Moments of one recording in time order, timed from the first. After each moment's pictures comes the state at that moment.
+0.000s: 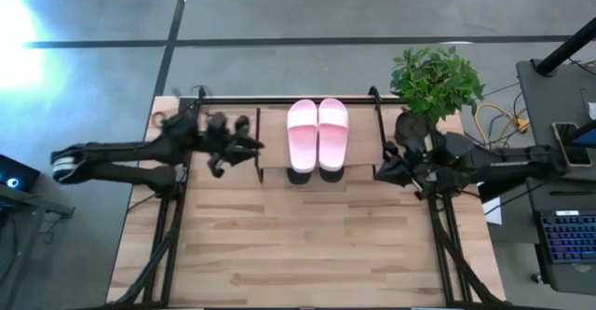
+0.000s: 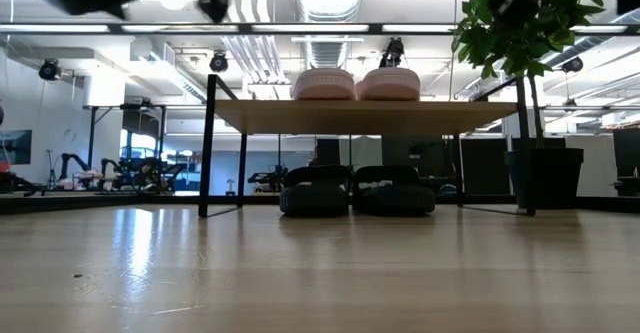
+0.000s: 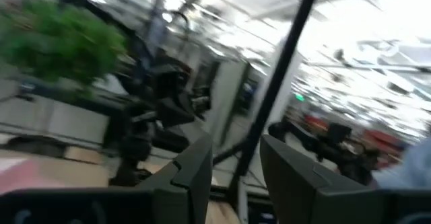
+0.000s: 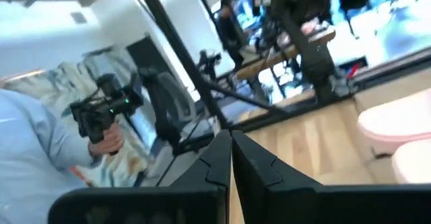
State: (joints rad) left arm 0.26 0.94 0.58 0.70 0.51 -0.49; right arm 0.01 0.57 0.43 0.23 -0.32 0.52
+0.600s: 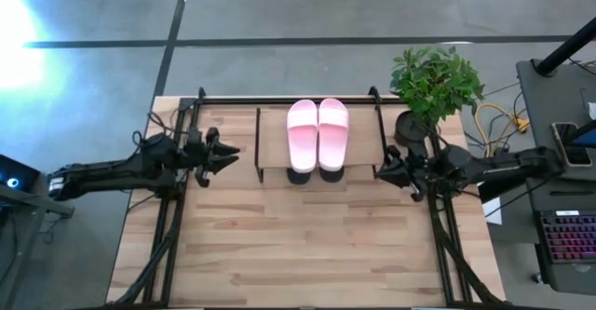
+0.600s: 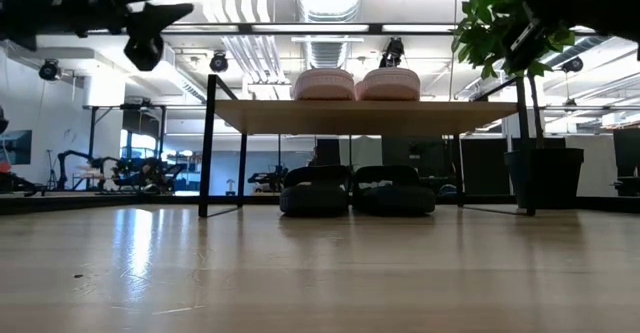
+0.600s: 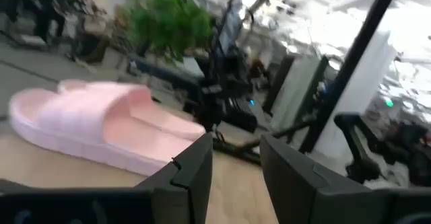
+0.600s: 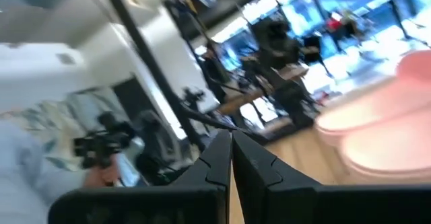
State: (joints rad) left arm 0.21 0.38 0.26 0.29 0.17 -0.39; right arm 0.04 0.45 0.15 0.51 -0.13 0.53
